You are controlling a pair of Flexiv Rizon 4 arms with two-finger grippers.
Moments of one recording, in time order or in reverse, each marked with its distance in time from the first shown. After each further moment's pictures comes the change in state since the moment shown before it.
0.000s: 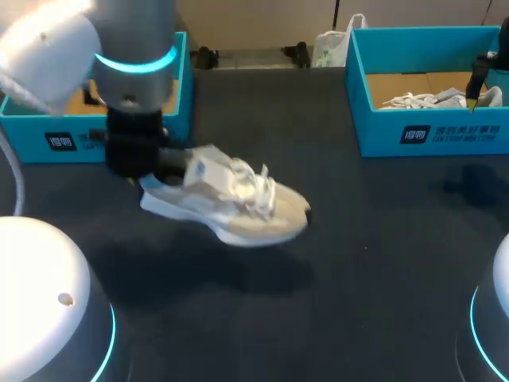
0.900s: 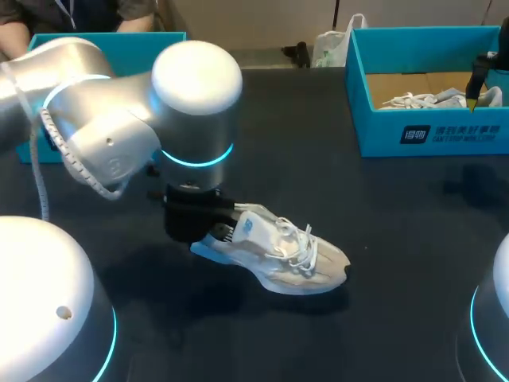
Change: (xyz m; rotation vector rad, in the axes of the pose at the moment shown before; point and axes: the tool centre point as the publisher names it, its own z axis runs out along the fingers) left arm -0.088 -0.031 0.073 -0.073 -0.039 0.043; right arm 0.000 0.000 0.000 0.000 0.000 0.000
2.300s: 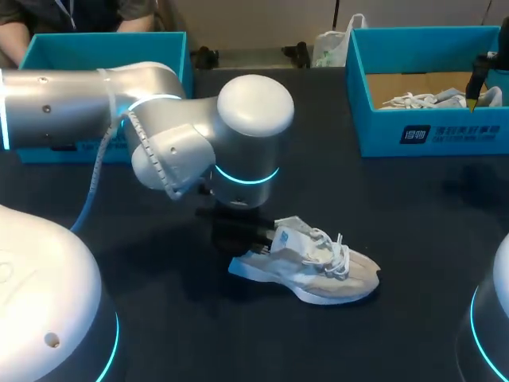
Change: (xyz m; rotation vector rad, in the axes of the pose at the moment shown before) left arm -0.073 0.002 0.062 0.076 -0.021 0.058; right arm 0.000 0.000 0.000 0.000 0.000 0.000
